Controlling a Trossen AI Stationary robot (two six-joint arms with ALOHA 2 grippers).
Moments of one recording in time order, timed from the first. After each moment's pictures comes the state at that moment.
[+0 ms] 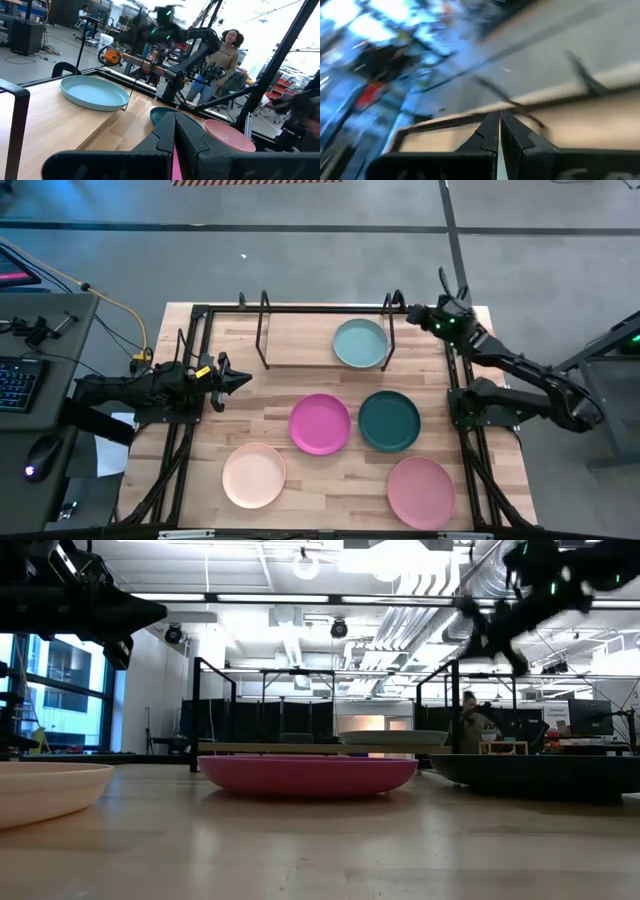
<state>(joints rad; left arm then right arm) 0.01 0.02 0.01 0.09 -0.14 -0.35 -0.78 0.85 0.52 0.03 0.12 0.80</state>
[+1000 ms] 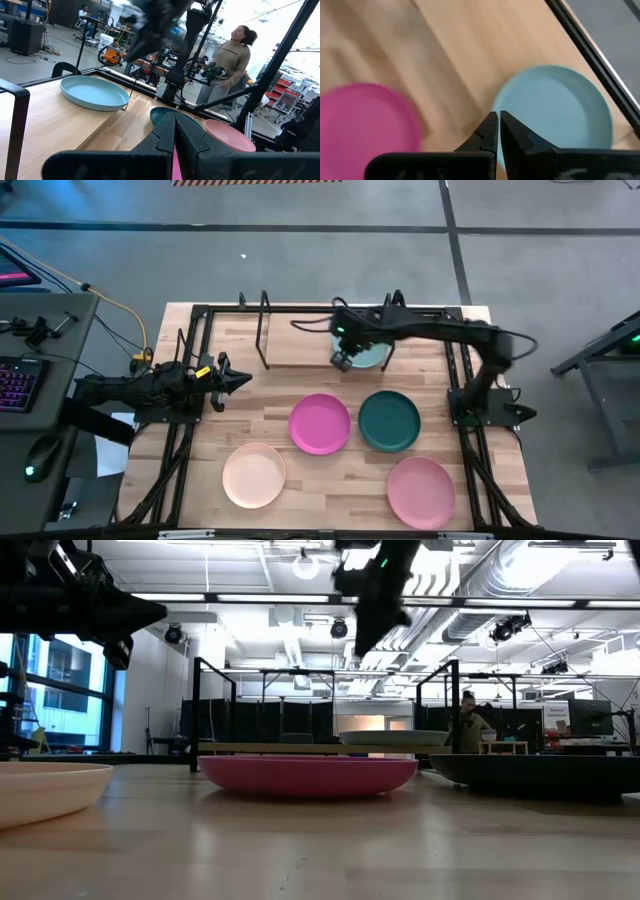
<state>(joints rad) 0.01 0.02 0.01 0.09 -0.14 -0.35 -0.23 1.79 1.70 -1.02 0.19 0.27</state>
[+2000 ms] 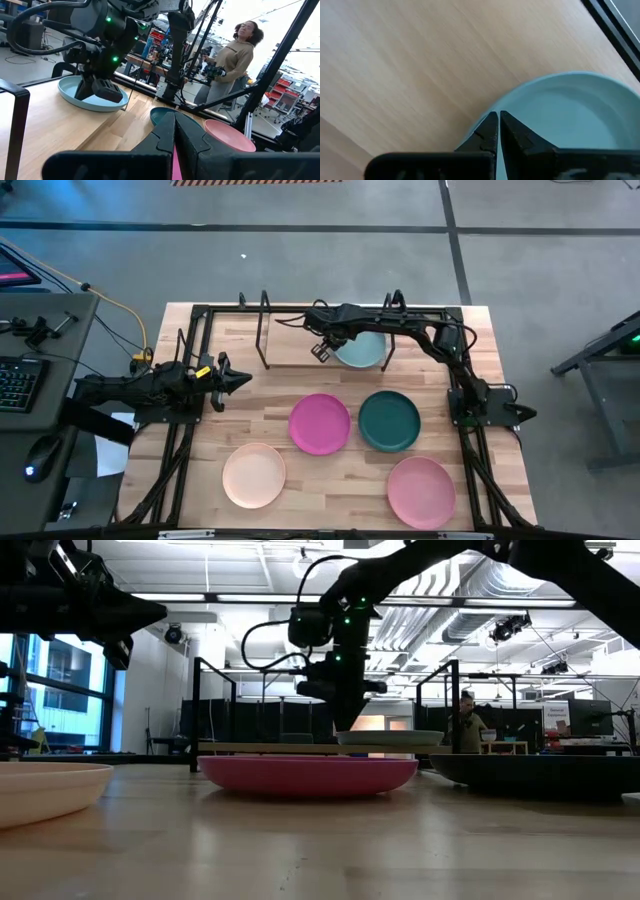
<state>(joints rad) 0.01 0.02 0.01 0.09 -0.14 -0.35 -0.35 2.22 1.90 -1.01 0.26 0.38</state>
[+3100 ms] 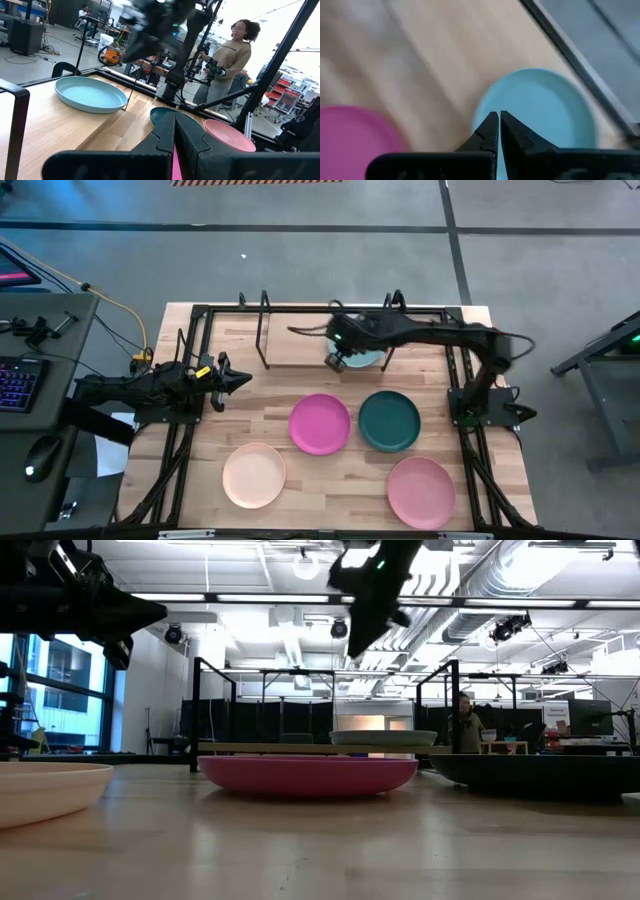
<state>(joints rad) 0.01 0.02 0.01 0.09 -0.14 -0.35 -0.17 1.76 1.60 -0.87 0.29 0.33</state>
